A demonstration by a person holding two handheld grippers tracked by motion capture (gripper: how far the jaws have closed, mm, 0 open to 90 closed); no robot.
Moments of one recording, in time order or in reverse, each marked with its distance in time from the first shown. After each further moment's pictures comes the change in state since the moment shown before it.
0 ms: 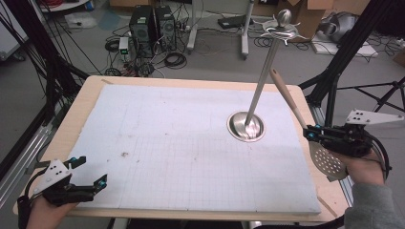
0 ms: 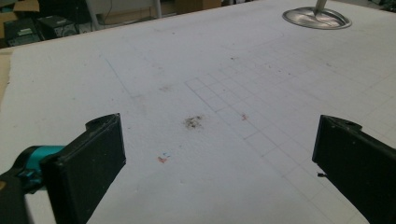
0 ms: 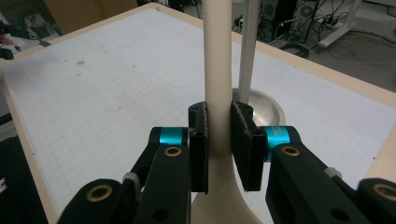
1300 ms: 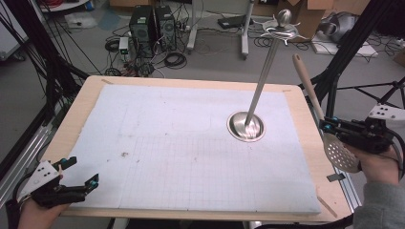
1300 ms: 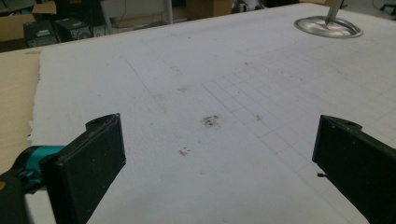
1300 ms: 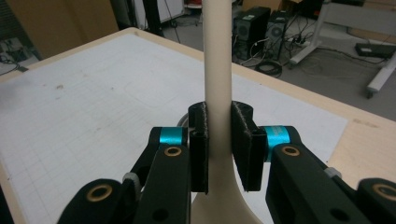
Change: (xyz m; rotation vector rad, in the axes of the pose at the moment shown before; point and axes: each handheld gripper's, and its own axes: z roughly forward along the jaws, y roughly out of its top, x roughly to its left) left arm 0.010 -0.001 -0.017 -0.030 0.034 -0.033; right arm -0.017 0.006 -0.028 -0.091 -0.087 0.019
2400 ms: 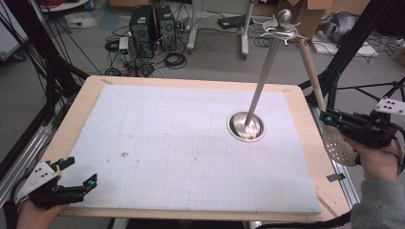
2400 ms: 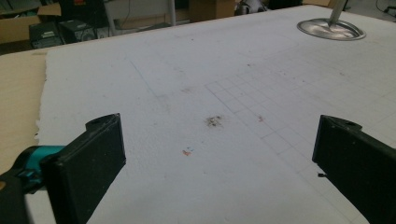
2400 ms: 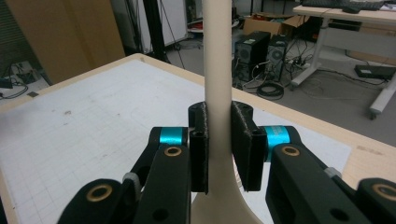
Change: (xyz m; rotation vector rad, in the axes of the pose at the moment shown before) left arm 0.000 0.000 -0.002 0.000 0.012 0.003; right arm 0.004 0.015 0.000 -0.085 0.017 0.008
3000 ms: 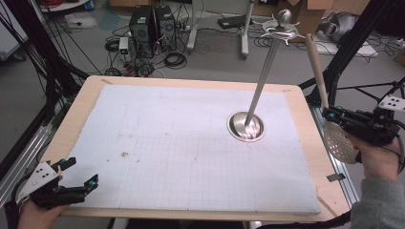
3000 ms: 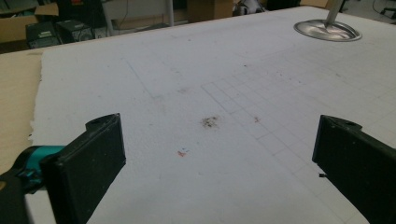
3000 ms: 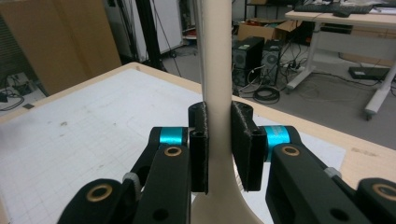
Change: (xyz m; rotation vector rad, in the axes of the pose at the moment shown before) left arm -0.003 0.000 0.001 -0.003 -0.006 -0.006; right arm -0.004 0.003 -0.001 -0.030 -0.019 0.032
